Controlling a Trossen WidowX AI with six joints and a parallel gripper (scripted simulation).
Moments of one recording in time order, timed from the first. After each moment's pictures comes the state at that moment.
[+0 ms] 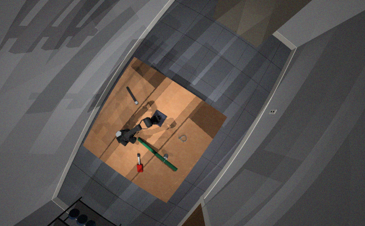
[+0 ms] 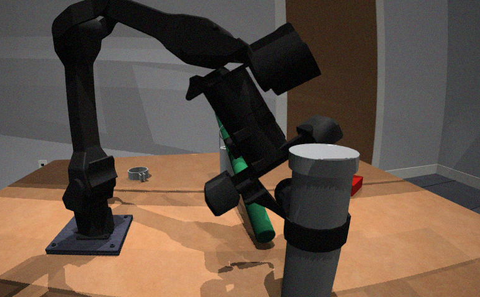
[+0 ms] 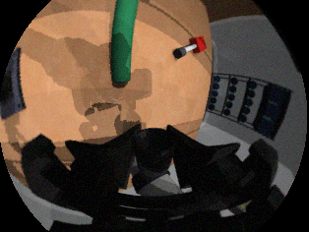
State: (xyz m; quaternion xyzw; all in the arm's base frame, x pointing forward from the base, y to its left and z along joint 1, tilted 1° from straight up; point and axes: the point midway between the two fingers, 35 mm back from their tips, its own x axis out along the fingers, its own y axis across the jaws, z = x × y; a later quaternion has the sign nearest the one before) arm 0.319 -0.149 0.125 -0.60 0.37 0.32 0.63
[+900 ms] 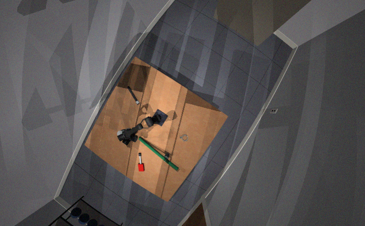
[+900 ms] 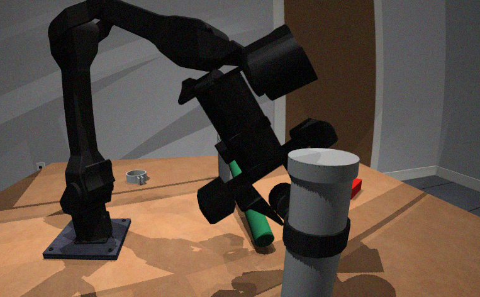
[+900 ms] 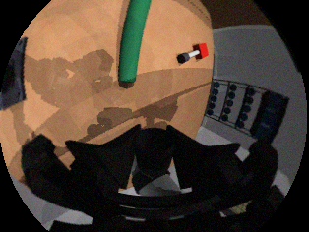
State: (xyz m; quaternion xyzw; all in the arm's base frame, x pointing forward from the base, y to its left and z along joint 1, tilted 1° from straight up) arm 0.313 -0.148 0.125 -0.62 0.35 0.34 0.62
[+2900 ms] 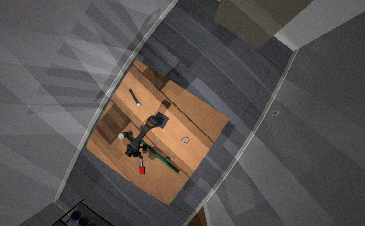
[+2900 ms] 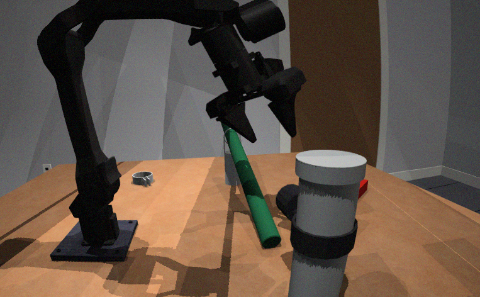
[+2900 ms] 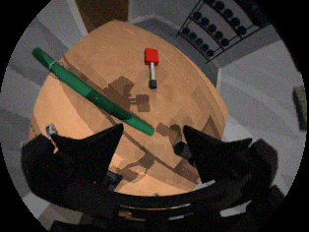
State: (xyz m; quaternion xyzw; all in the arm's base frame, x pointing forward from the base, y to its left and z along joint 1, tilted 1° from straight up) arm 0.312 -0.029 0.215 -0.22 0.48 0.14 0.84
